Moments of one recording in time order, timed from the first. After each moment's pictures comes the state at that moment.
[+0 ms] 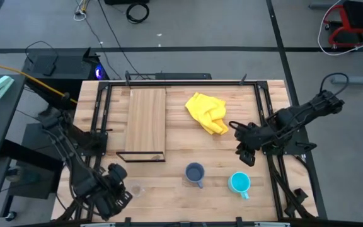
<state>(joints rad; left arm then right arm) -0.95 1.60 1.42 -1.30 -0.19 -1.85 0.45 1.14 1.22 -1.20 0.09 0.92</state>
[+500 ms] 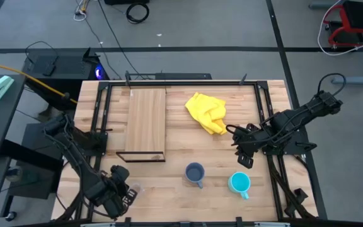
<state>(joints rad) -0.93 1.64 1.27 -1.15 -0.17 -1.98 0.46 1.19 1.22 -1.22 0.11 0.91</state>
